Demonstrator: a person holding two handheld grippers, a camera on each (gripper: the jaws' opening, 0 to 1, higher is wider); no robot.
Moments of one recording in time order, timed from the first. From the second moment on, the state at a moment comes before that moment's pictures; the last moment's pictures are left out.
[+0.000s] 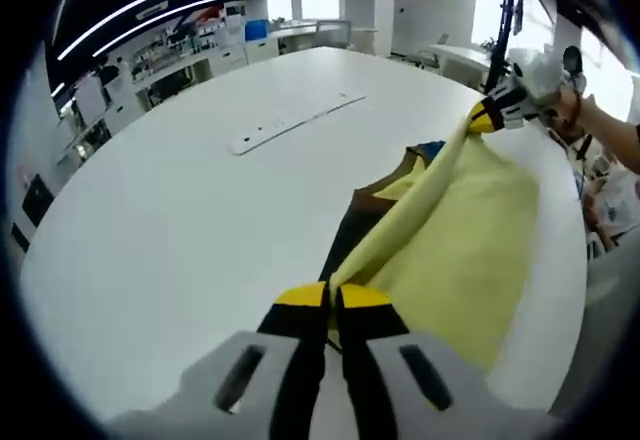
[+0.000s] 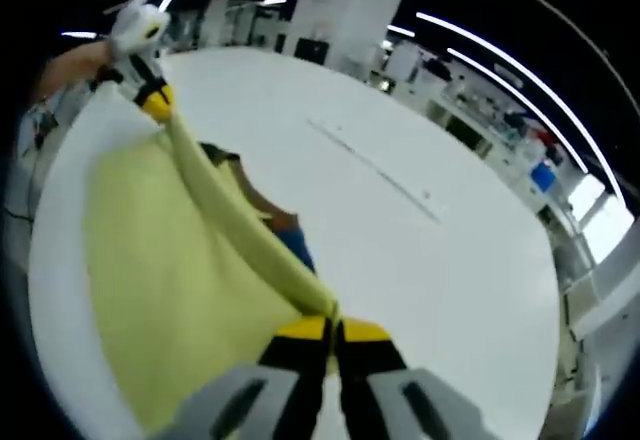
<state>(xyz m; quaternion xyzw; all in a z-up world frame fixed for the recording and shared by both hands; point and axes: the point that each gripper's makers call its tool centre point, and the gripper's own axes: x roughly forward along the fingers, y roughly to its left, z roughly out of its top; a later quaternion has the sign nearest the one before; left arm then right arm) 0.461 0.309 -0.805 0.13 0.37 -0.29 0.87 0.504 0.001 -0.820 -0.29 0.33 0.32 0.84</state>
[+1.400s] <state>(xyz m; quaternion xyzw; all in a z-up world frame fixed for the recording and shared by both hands) 0.458 0.324 -0.830 0.21 0.32 -0.31 0.87 0.510 -0.007 -0.835 -0.30 0.31 0.34 0.84</state>
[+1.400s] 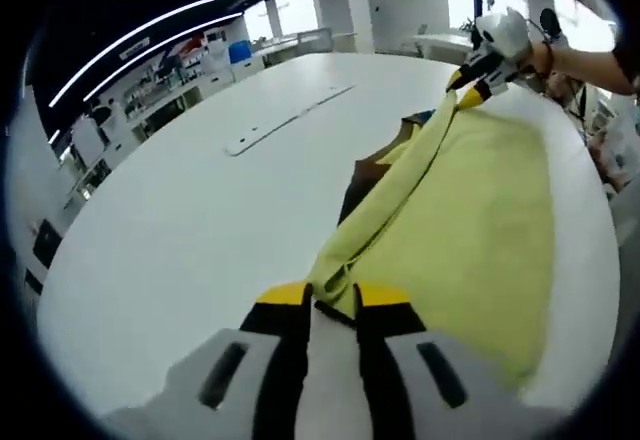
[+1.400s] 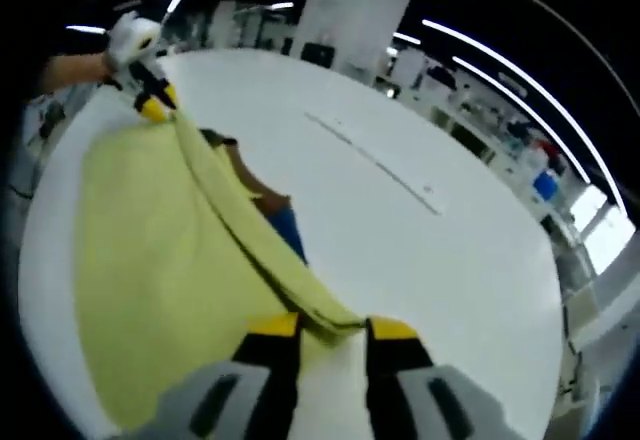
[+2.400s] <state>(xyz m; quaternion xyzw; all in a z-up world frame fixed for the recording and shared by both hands) 0.489 0.341 -0.827 0.04 0.32 -0.18 0.93 0.540 -0.016 -0.834 -0.09 0.33 0.24 0.91</state>
